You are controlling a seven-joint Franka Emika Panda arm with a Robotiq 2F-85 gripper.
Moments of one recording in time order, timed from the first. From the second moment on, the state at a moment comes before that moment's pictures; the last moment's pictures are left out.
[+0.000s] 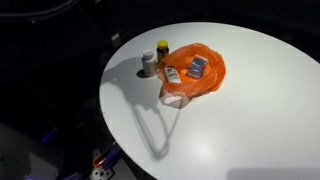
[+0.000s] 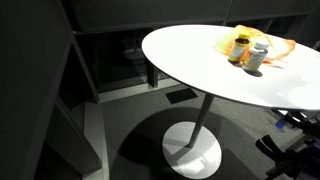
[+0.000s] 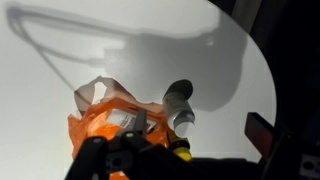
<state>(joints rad) -0.04 -0.87 -0.18 -2.81 0.09 2.12 -0.12</state>
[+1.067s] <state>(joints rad) -0.04 -0.77 -0.16 -2.68 0.09 2.06 -0.12</state>
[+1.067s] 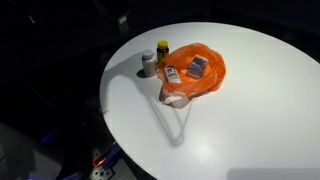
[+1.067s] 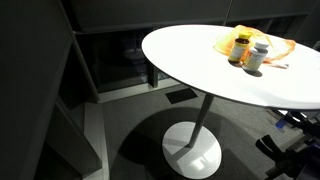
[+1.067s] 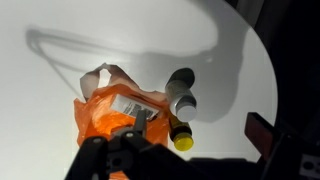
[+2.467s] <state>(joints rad) -0.05 -0.22 -0.18 -2.24 -0.14 1.87 -0.56</state>
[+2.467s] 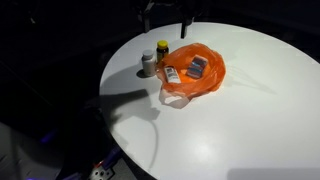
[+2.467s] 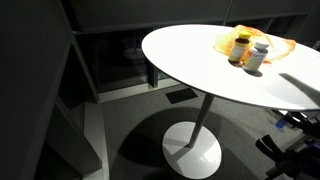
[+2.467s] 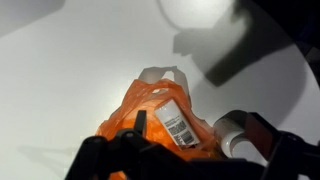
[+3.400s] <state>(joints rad) -0.04 -0.15 -0.16 -2.29 -0.14 2.07 -0.73</state>
